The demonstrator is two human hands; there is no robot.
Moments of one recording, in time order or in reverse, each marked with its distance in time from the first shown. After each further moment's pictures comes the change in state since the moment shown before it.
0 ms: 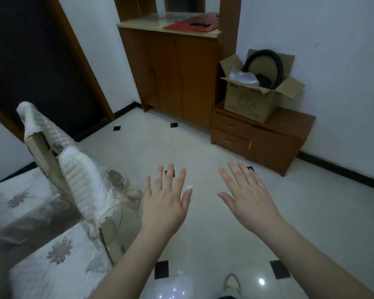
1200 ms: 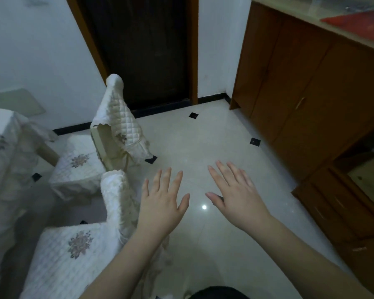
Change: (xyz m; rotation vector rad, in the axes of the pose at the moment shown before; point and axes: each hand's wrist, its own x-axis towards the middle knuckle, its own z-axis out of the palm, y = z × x) left_hand 0.311 -0.254 0.062 0.001 0.009 -0.586; right_hand 0.514 -0.139 0.065 0.104 -0.123 -0.666
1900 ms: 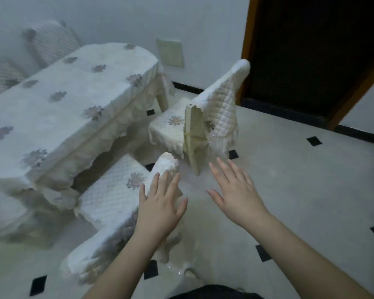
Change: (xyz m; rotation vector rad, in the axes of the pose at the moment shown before) left_hand 0.033 -0.012 0.019 0.084 0.046 -0.855; right_hand 0.216 -0.016 0.031 0.119 -0.167 -0.793
